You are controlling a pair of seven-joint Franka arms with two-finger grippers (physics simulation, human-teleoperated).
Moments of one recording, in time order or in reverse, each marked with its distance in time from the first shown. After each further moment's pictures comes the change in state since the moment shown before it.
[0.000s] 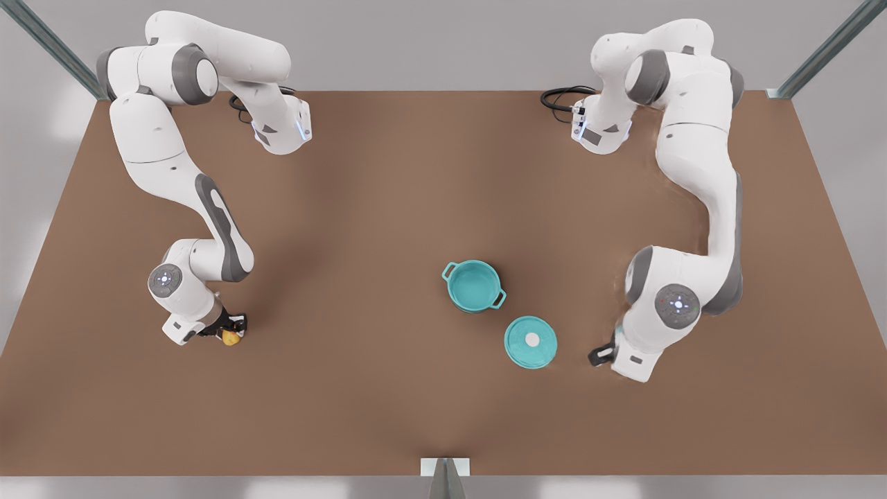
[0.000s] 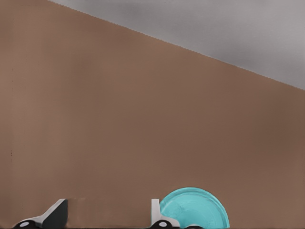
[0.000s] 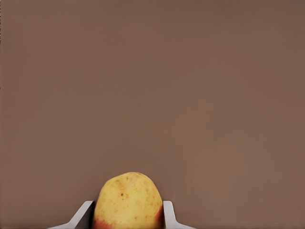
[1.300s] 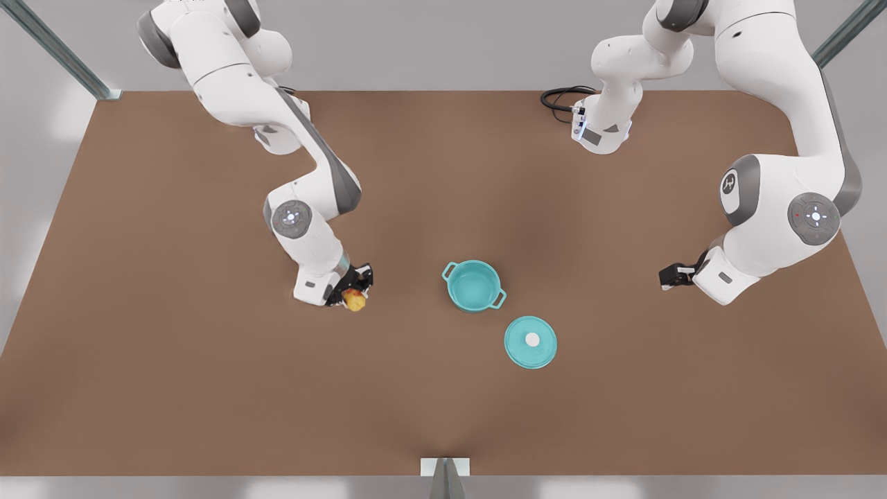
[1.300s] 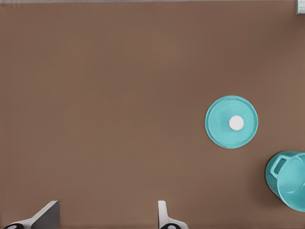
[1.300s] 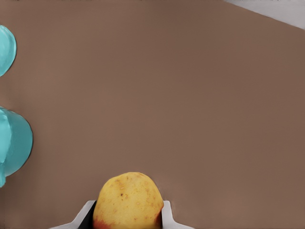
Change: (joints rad) left arm 0.092 -0.324 0.000 -0.266 -0.073 -0.161 0.538; right arm 0.441 -0.236 0.163 0.175 0.074 -0.357 0.219
